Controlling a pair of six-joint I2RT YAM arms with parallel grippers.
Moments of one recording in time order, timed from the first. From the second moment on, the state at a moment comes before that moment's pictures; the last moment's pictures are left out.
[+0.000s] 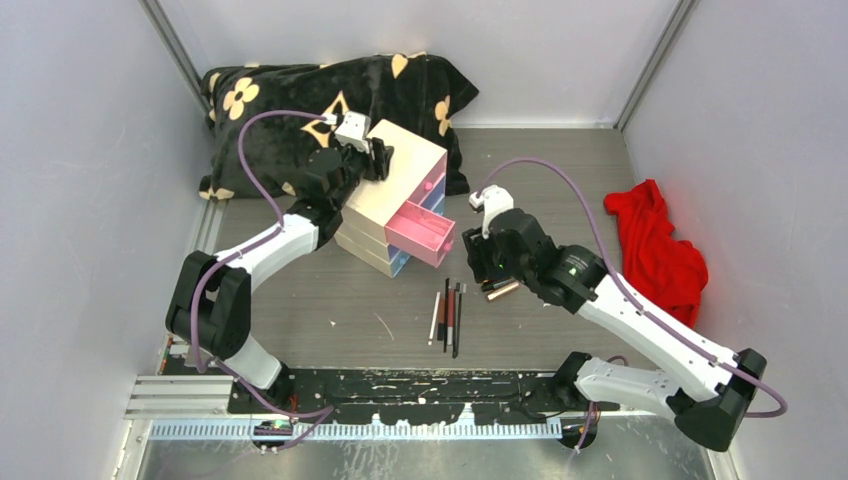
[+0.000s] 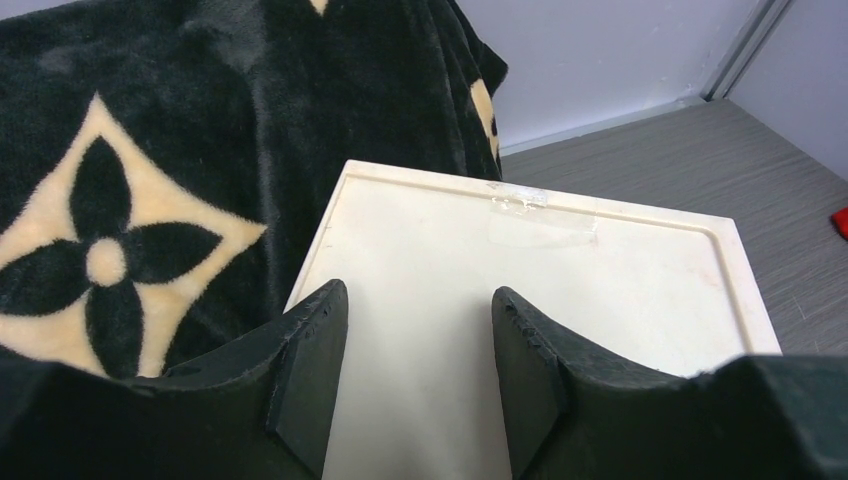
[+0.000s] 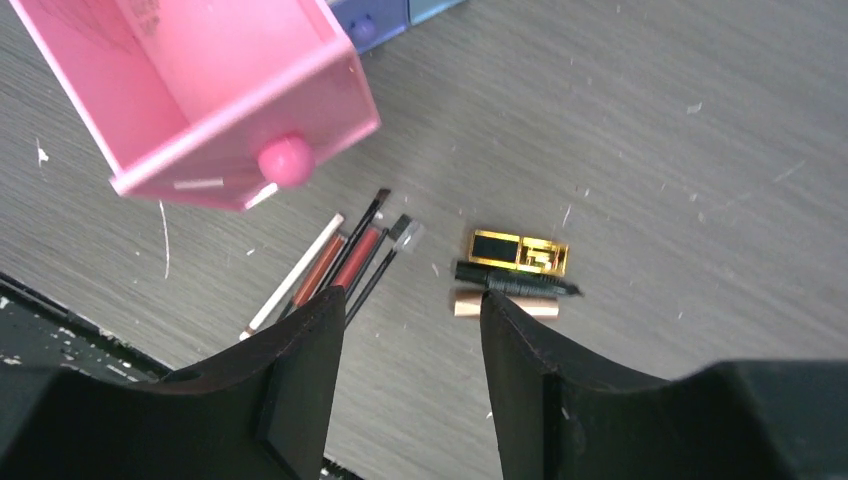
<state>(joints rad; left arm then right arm) -0.43 1.62 1.04 0.53 -0.01 -0.05 0.82 1.05 1.07 -0.70 0.26 0.19</state>
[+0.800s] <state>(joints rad) -0.43 1.61 1.03 0.54 -0.01 -0.05 0.90 0.95 0.54 -0.52 0.27 0.71</state>
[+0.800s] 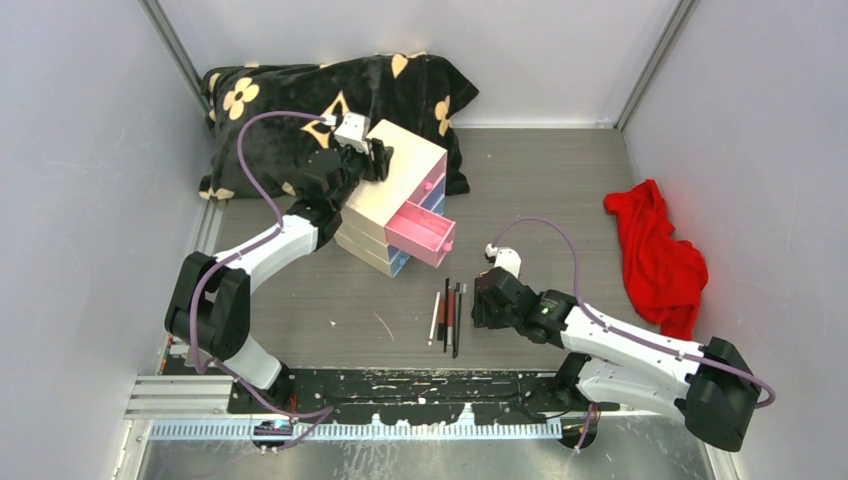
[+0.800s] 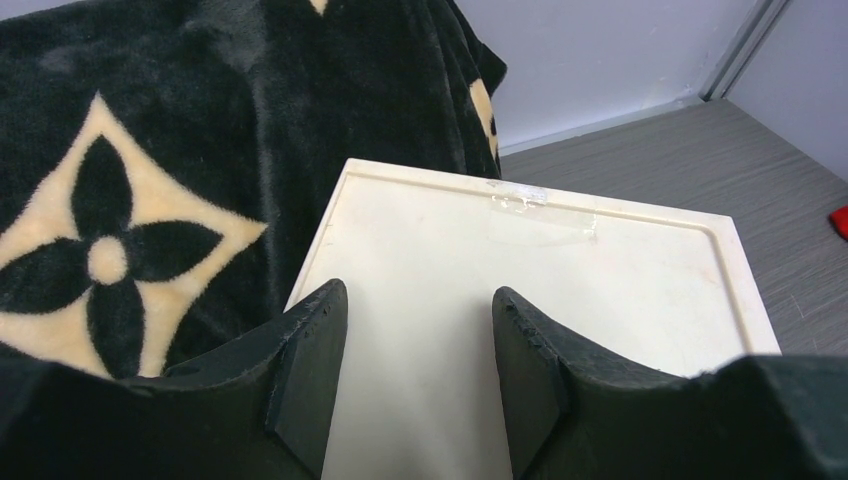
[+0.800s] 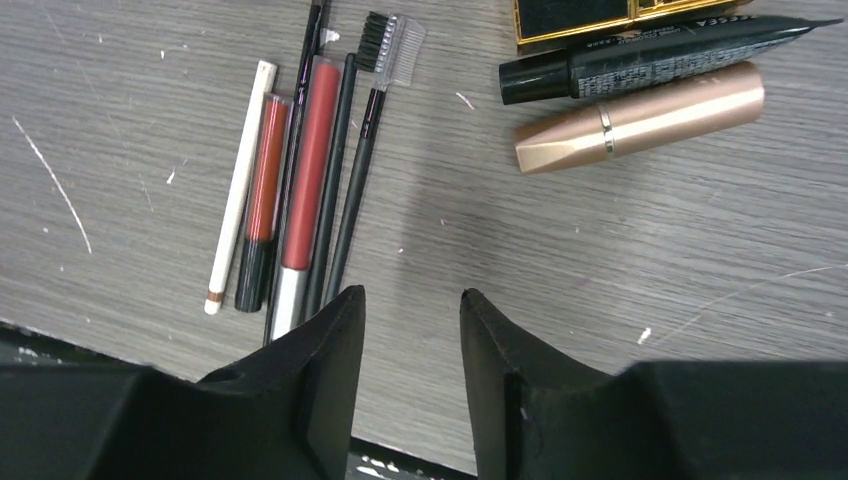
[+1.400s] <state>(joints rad) -0.43 1.61 1.03 0.54 -0.01 -0.05 0.96 1.18 0.48 -0.27 0.37 0.92</state>
